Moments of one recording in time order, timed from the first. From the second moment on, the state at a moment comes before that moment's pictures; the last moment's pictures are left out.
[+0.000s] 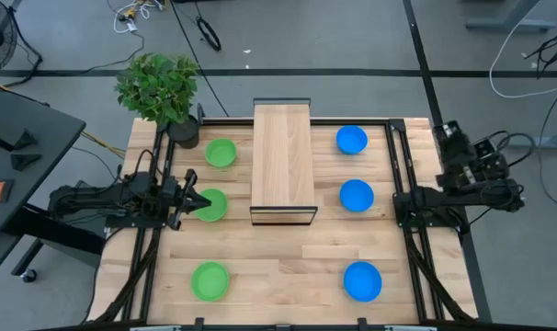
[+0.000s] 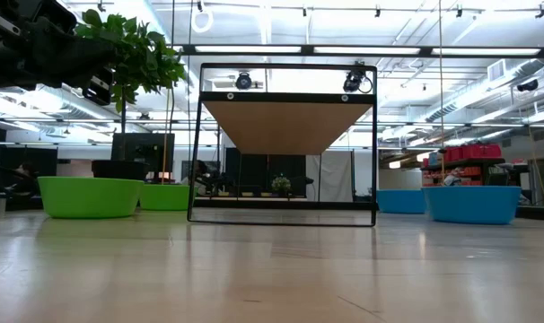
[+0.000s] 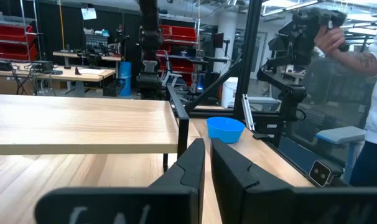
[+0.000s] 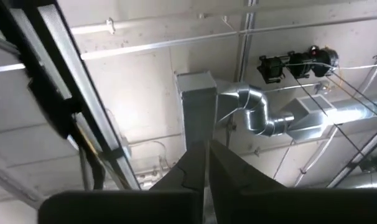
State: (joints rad) left arm 0.02 0.02 0.01 0.12 0.18 -0.12; right arm 0.00 0.14 0.35 0.93 0.12 0.12
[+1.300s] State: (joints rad) left arm 0.02 0.02 0.01 0.12 0.18 -0.12; right arm 0.00 0.70 1.51 0.11 0.27 0.02
